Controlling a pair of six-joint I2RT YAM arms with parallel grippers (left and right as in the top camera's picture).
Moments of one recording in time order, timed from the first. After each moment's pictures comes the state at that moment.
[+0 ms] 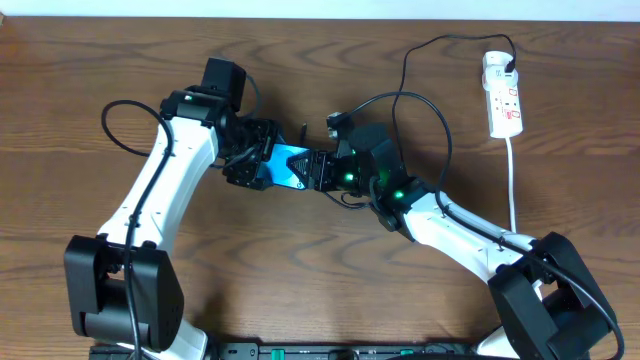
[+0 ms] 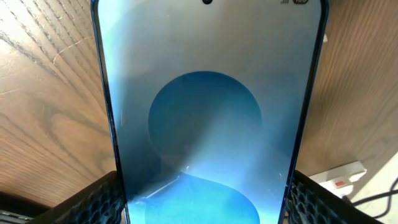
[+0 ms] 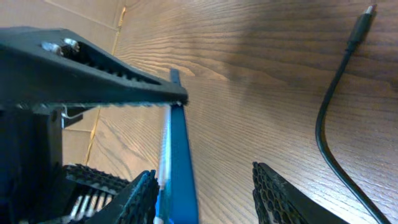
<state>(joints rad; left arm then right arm) -0.20 1.72 1.39 -1.03 0.40 -1.49 0.63 1.70 0.92 0.26 -0.42 0.79</state>
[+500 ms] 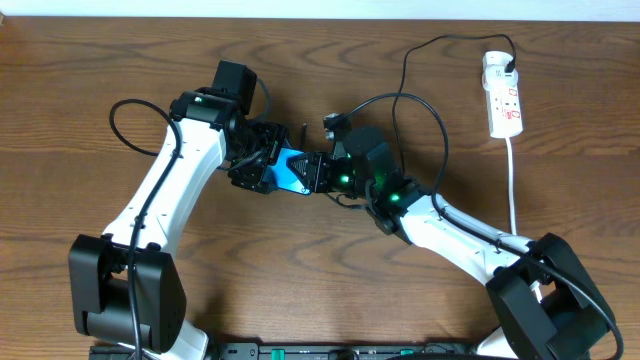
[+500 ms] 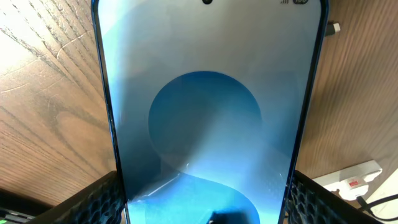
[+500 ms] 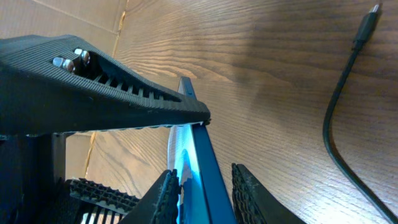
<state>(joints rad) -0.23 1.72 1.39 -1.04 0.38 -1.49 0.66 1.70 0.92 0.27 -0.39 0.81</state>
